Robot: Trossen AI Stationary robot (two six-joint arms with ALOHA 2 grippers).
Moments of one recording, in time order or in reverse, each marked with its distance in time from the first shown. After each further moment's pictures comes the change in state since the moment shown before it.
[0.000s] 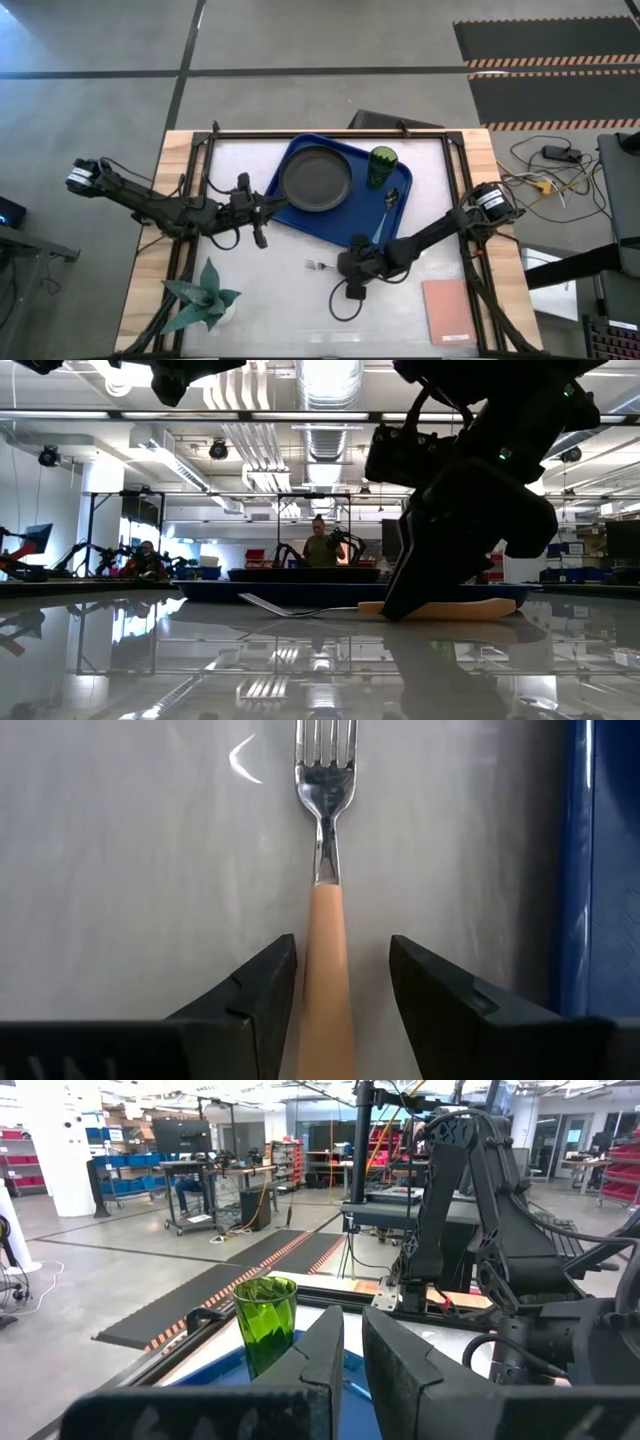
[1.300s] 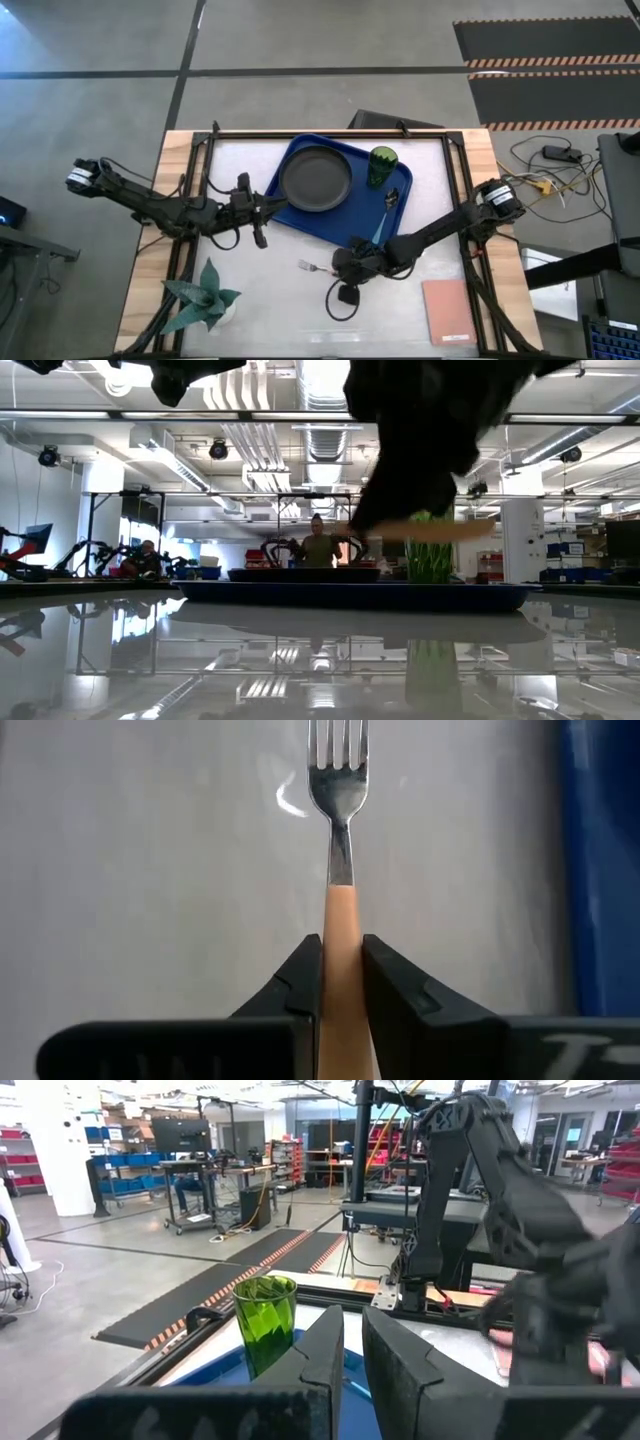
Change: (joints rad) left arm 0.000 0.000 0.000 -0.003 0.000 0.000; right arm 0.002 -0.079 0.115 -0.074 -0.072 0.169
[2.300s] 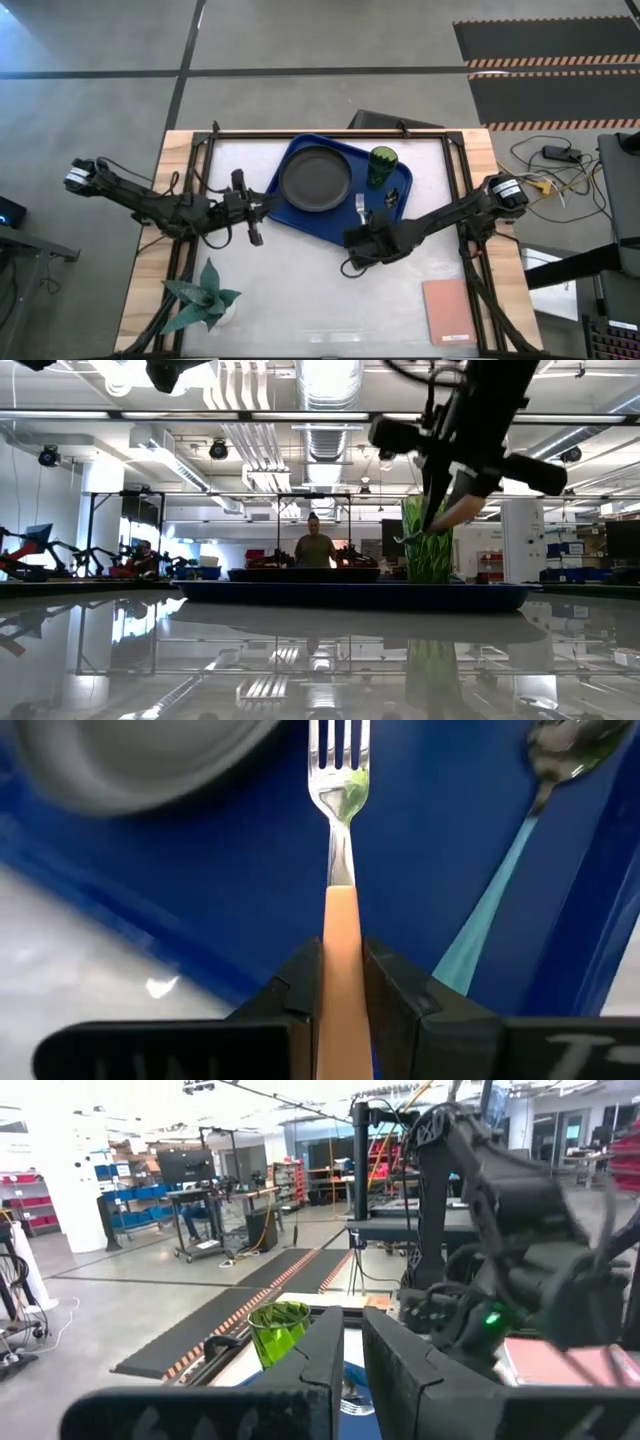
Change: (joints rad) left arm -0.006 -0.057 0.001 0.002 -0.002 0.118; right arm -0.071 -0.065 0.104 -0.714 0.327 1.257
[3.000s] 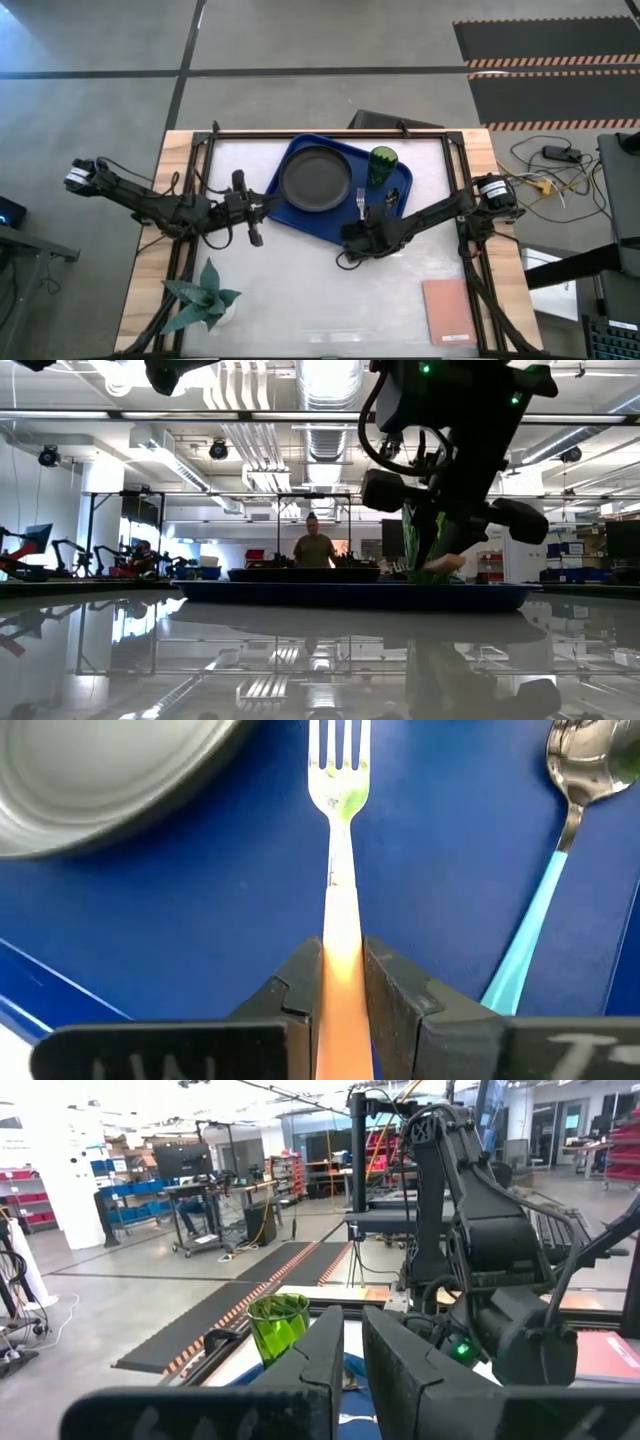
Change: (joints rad) left arm 0.000 -0.002 -0.002 -0.023 0.003 -0.003; right arm -0.078 0.082 -0.092 0.147 0.059 -0.014
